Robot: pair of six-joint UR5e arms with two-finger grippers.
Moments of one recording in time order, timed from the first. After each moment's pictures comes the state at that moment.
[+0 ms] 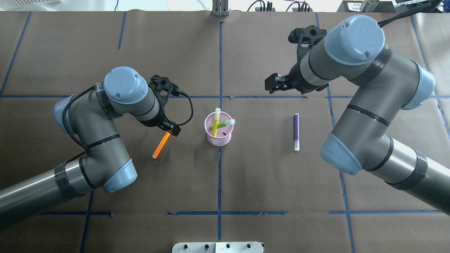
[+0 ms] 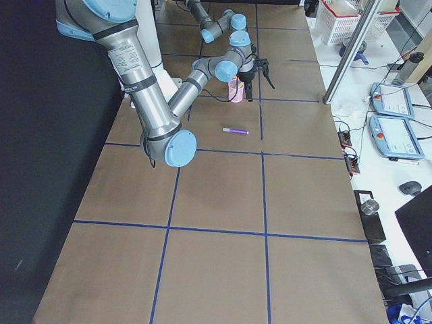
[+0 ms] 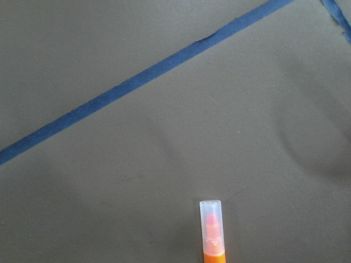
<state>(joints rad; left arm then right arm) -0.60 -2.14 -1.61 -1.73 -1.91 -0.65 0.75 -1.06 1.88 -1.56 1.92 1.07</state>
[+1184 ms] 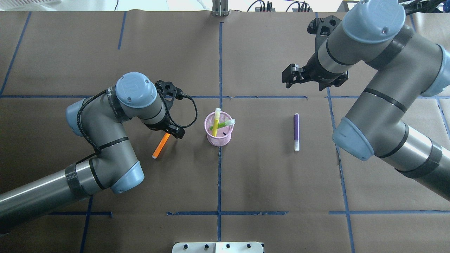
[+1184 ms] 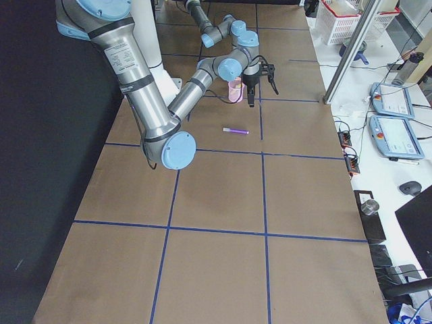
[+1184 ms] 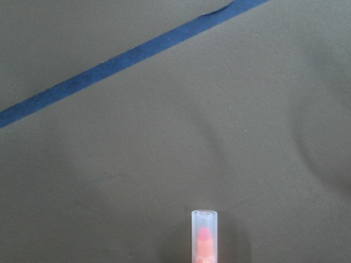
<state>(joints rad) -0.58 -2.16 -1.55 -1.74 -1.91 -0.71 0.81 -1.07 1.90 -1.65 1.98 1.06</state>
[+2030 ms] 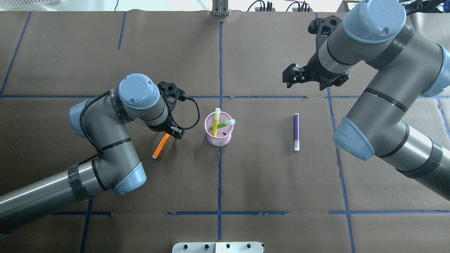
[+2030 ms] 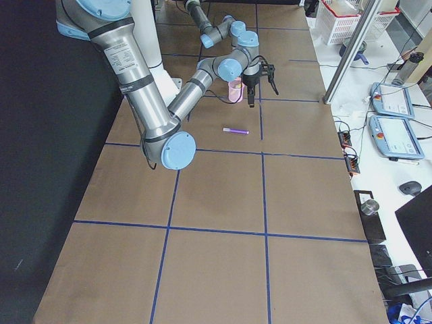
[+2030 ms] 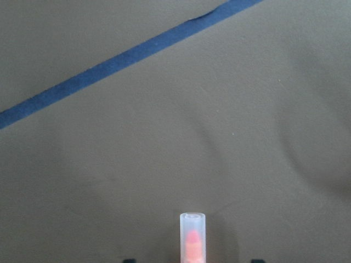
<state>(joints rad) -0.57 -2.17 -1.55 -1.74 -1.91 -0.70 0.81 -1.07 1.90 -1.65 1.98 1.06</state>
